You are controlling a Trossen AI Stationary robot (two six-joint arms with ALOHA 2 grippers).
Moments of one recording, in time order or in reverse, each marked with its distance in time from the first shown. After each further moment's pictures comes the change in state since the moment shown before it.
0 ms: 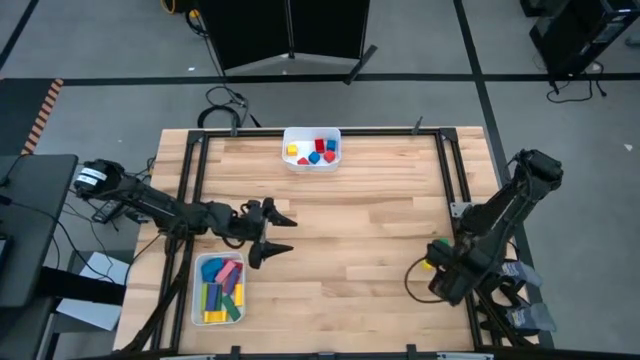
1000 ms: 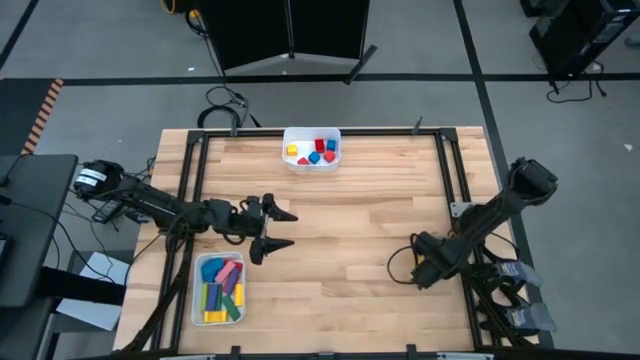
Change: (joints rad) left arm 0.031 0.000 0.000 0.038 -0.001 0.016; right arm -0.193 0.147 -0.248 0.217 -0.011 -0.095
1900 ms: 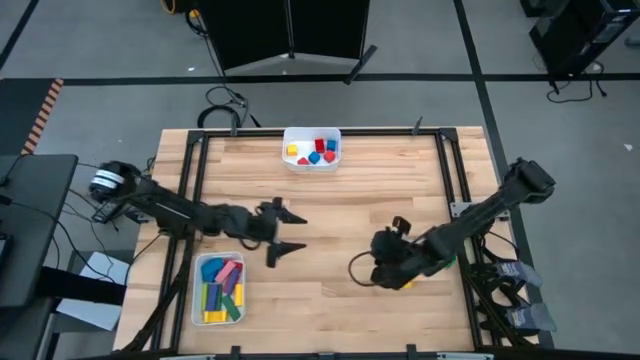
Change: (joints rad) left arm 0.000 0.176 0.061 -0.010 -0.045 0.053; right arm -0.149 0.021 0.394 0.262 0.604 -0.615
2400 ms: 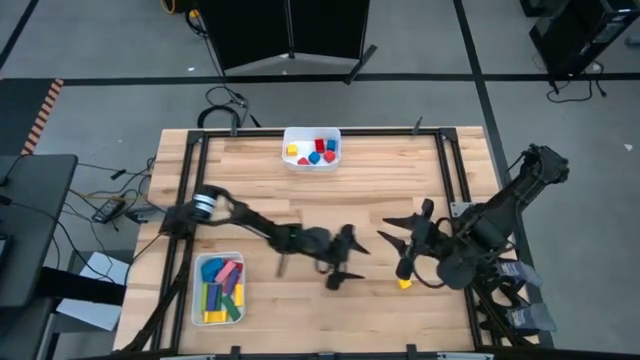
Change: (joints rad) left arm 0.031 0.799 0.707 -0.031 0.241 0.285; right arm 0.172 -0.277 0.012 0.228 0.554 -0.299
